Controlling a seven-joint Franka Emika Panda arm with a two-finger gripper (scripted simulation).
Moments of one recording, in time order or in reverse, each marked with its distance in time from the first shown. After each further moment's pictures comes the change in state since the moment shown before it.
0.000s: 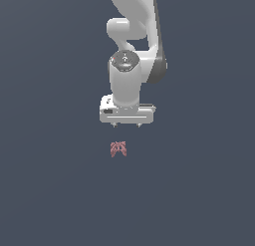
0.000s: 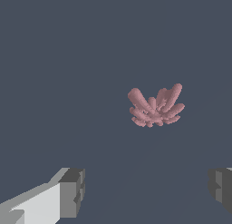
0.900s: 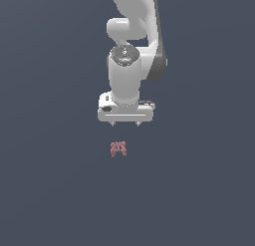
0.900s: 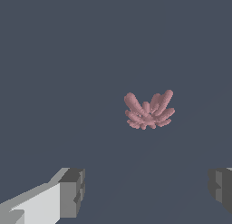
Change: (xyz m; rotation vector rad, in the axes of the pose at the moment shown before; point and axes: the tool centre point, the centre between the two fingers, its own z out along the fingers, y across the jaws) arm 0.003 0.005 -0.014 -0.017 0.014 -0.025
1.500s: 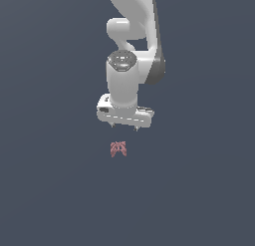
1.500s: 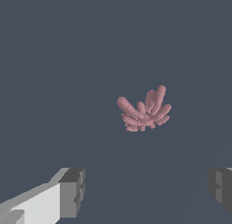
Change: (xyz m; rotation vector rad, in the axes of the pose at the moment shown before) arm 0.006 0.004 0.010 0.008 -0.001 0.189
